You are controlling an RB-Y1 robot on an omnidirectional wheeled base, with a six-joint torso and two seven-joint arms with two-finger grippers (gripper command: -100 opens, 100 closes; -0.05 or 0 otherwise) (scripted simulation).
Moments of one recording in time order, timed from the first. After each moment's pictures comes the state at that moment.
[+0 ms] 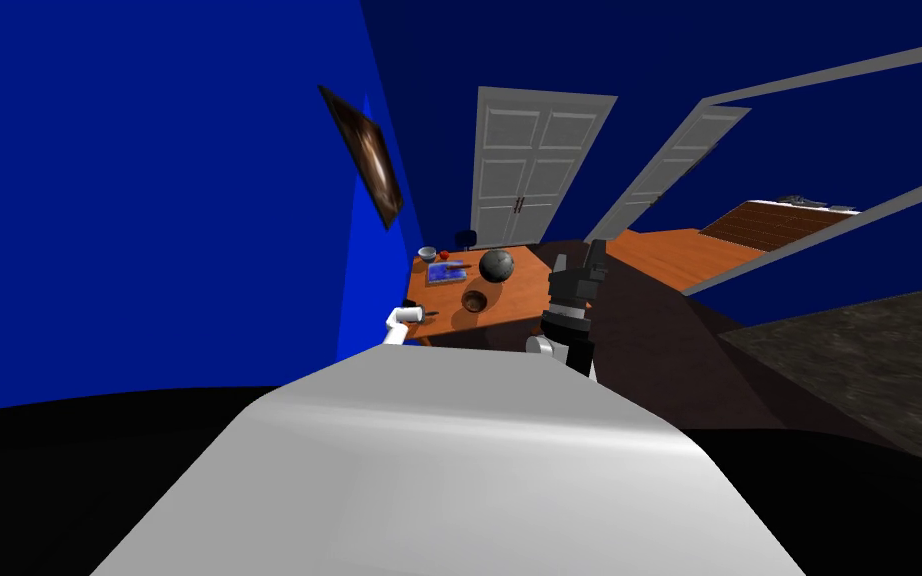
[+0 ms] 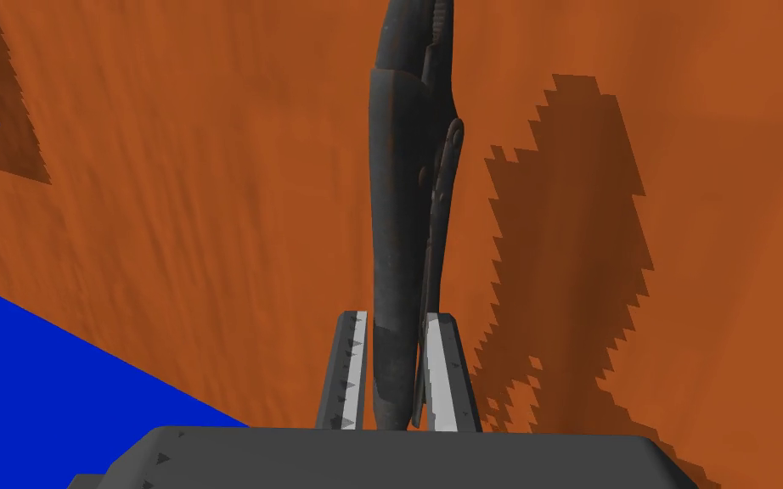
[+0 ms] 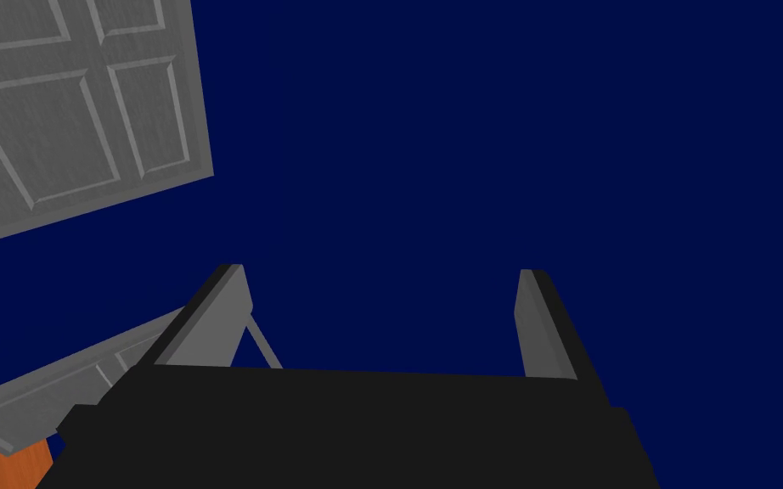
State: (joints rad) left arm -0.21 0.09 0.14 -1.10 0.04 0.81 0.12; right arm 0.48 0.03 0.03 -2.37 -0.06 -0.39 0.06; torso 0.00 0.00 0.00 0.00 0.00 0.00
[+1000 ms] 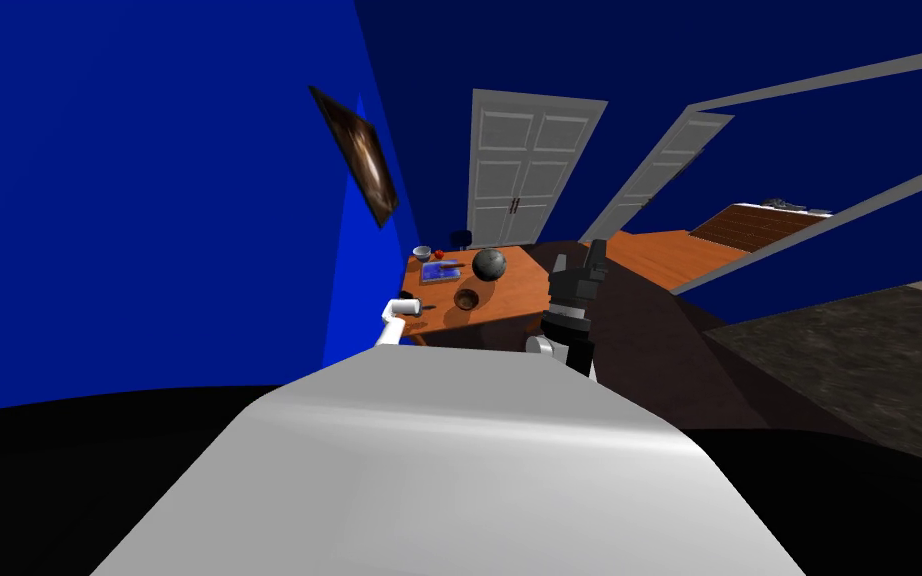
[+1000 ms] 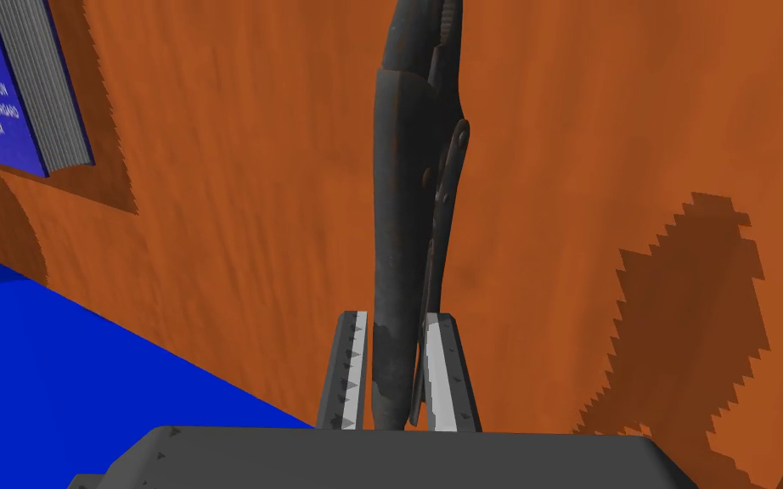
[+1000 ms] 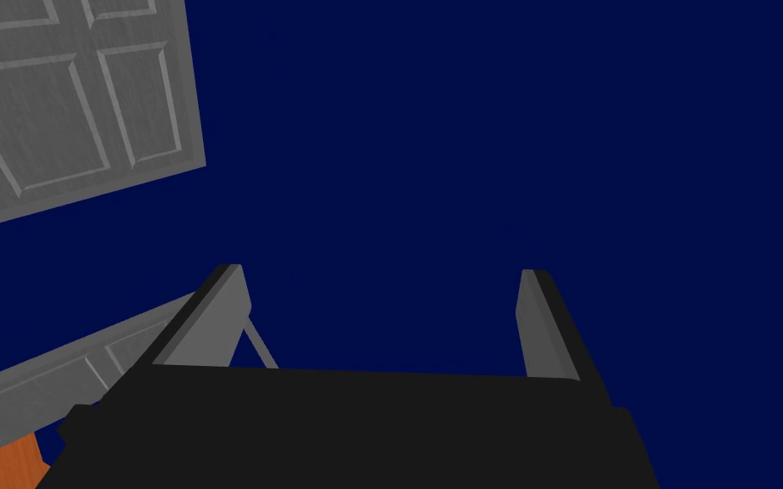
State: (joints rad) left arm -0.23 0.11 0.14 -1.24 0.02 0.95 0.13; right arm 0.48 0.03 0.03 -2.37 -0.06 -0.39 0.06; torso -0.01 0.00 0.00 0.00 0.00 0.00
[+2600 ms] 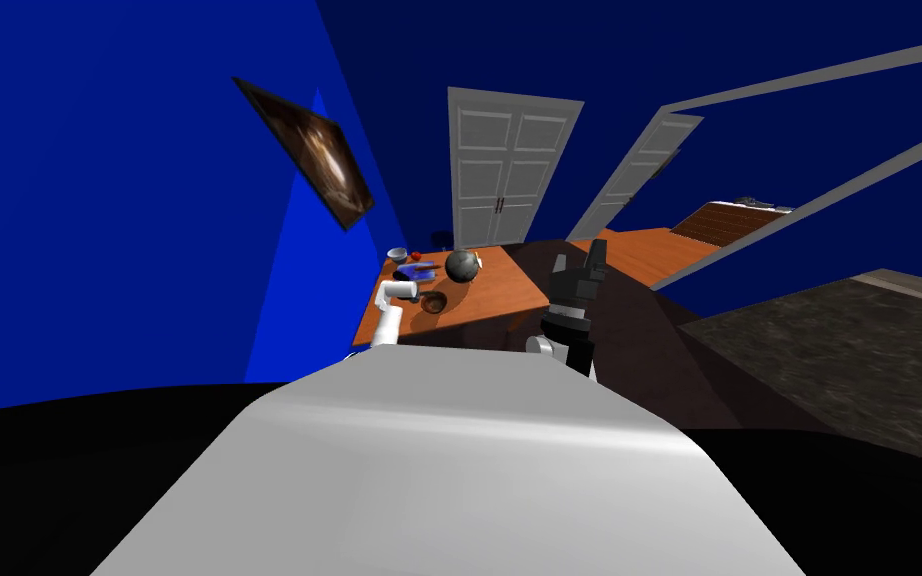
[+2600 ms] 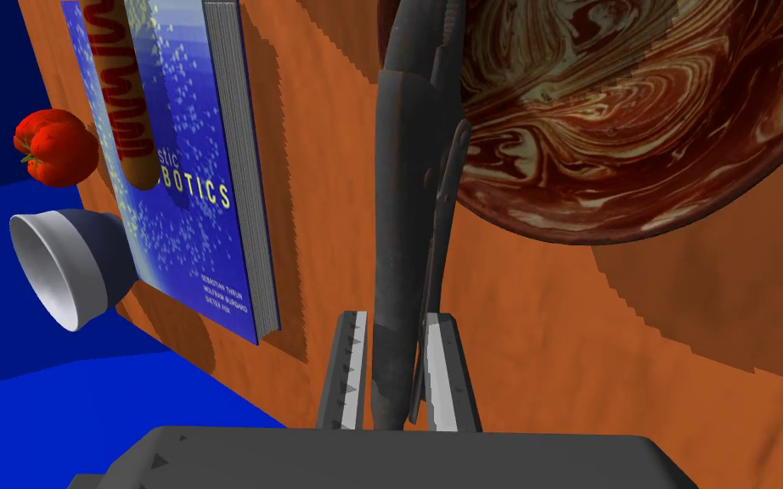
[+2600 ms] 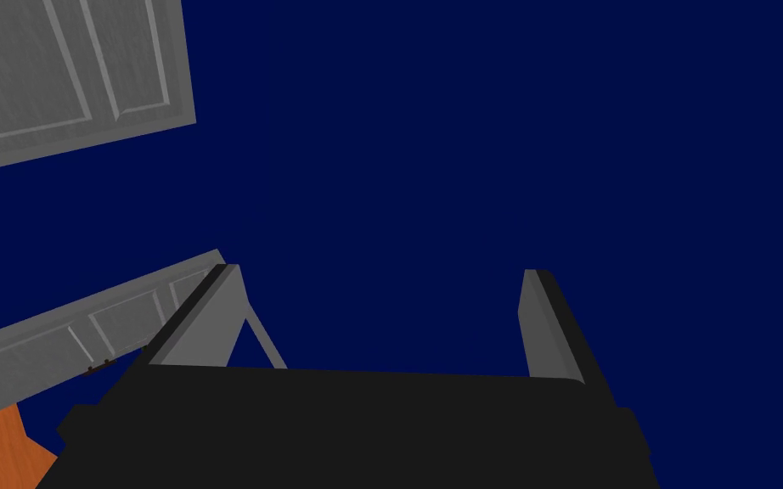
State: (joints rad) left arm -0.29 0.10 0.16 -1.57 -0.03 1.24 0.18; right arm 0.48 0.03 0.03 -2.37 -0.06 -0.39 0.06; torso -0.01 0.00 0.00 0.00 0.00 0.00
